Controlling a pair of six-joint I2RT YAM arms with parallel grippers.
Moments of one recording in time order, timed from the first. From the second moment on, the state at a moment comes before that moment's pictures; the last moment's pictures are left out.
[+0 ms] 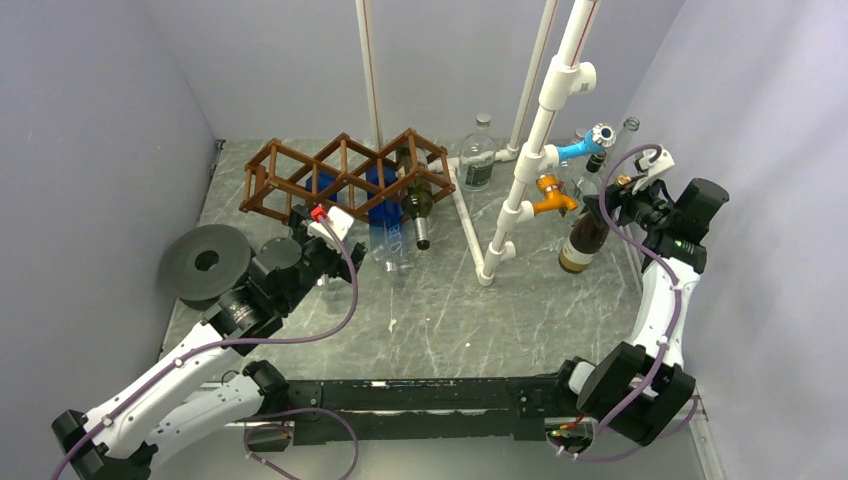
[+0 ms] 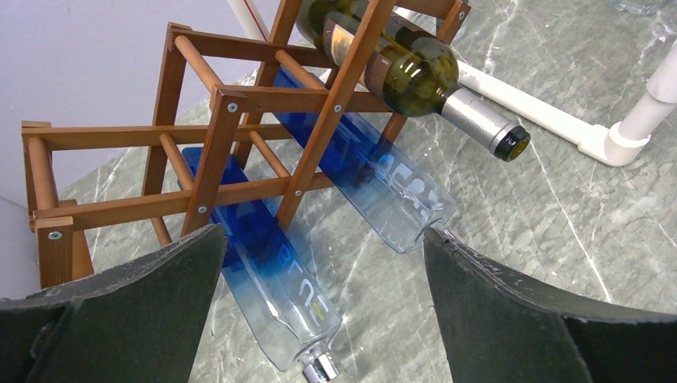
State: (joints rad) left arm -0.74 0.74 0.76 -0.20 -0.29 0.20; right arm -0.55 1.14 1.00 -0.21 -0.95 -0.40
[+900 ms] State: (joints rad) left arm -0.74 0.72 0.76 -0.20 -0.29 0.20; right arm -0.56 0.83 0.99 -0.51 -0.81 -0.35
